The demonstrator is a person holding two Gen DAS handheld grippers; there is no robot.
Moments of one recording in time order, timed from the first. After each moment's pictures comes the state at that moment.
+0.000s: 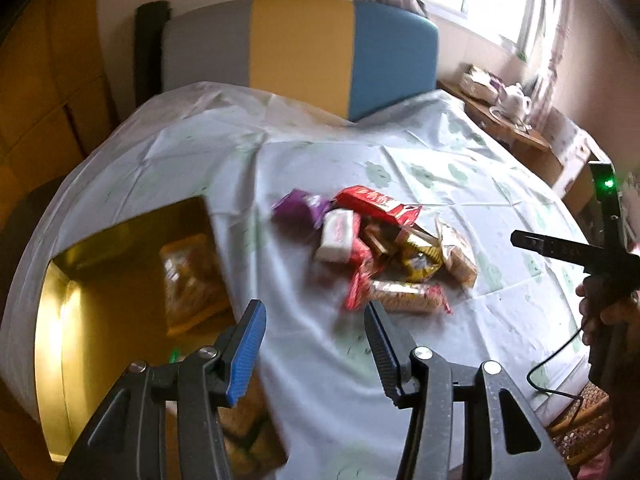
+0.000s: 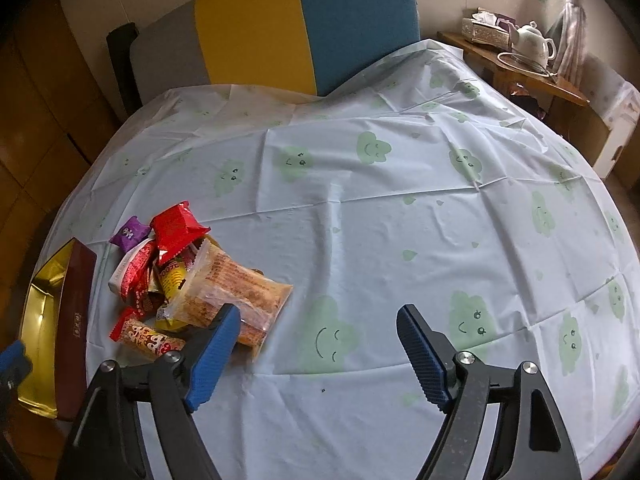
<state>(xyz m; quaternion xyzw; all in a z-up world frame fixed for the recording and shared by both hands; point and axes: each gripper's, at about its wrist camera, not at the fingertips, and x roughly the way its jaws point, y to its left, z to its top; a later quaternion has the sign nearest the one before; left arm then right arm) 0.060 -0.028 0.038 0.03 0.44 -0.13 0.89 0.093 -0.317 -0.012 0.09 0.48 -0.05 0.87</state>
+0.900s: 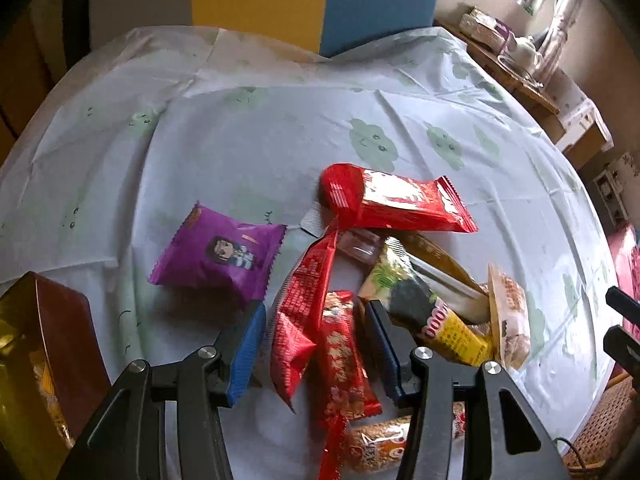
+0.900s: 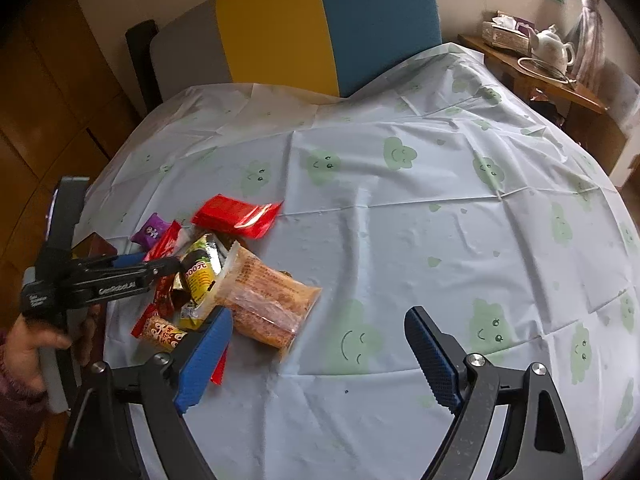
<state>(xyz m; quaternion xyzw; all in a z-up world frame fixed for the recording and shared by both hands) 0.210 -0.088 -0.050 0.03 0.55 -0.17 0.82 0.098 -0.306 -0.004 0.09 0.47 -0.01 0.88</state>
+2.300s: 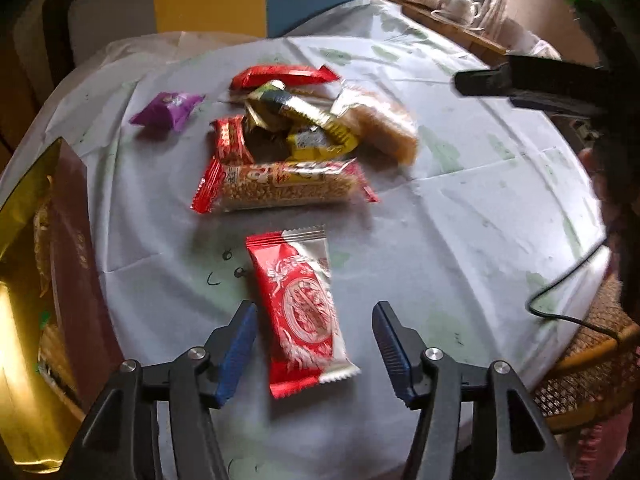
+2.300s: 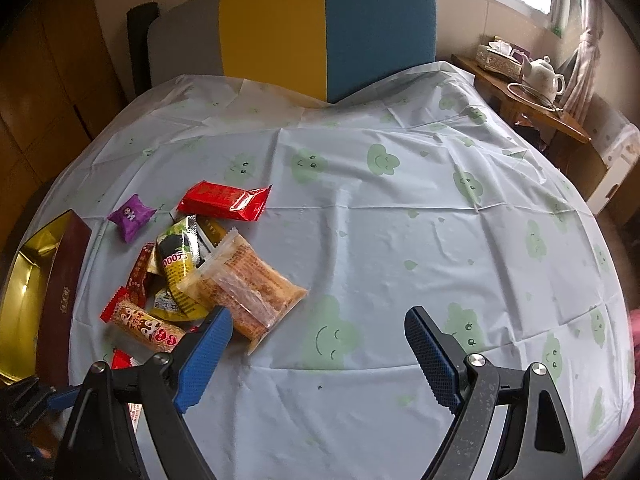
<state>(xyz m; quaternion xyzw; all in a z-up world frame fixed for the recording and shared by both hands) 0.034 -0.105 -0.052 0.10 0.54 -0.20 0.81 0.090 -0.297 -0.007 0.03 0.47 -0.05 0.88</state>
